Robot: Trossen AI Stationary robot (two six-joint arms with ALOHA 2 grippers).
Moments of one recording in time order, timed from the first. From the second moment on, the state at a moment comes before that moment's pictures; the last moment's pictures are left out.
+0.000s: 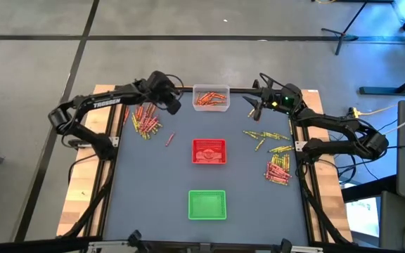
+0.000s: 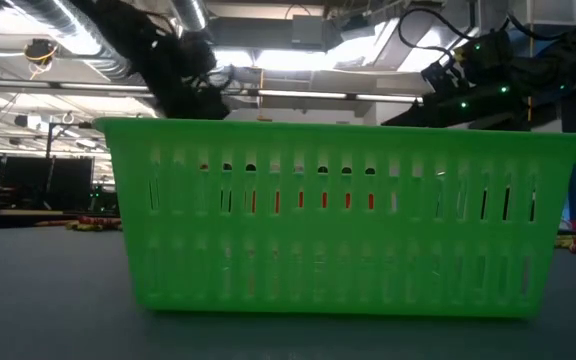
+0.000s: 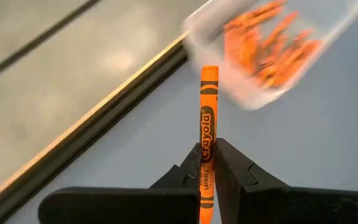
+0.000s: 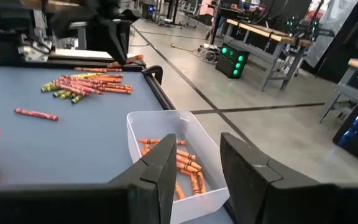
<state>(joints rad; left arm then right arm) 0.67 1.43 0.95 -0.32 -0.09 -0.07 -0.81 1.16 0.43 0.59 -0.40 -0.27</state>
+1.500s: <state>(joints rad) 0.67 1.98 1.33 0.08 0.15 0.08 -0.81 1.16 0.43 0.71 -0.39 -0.27</state>
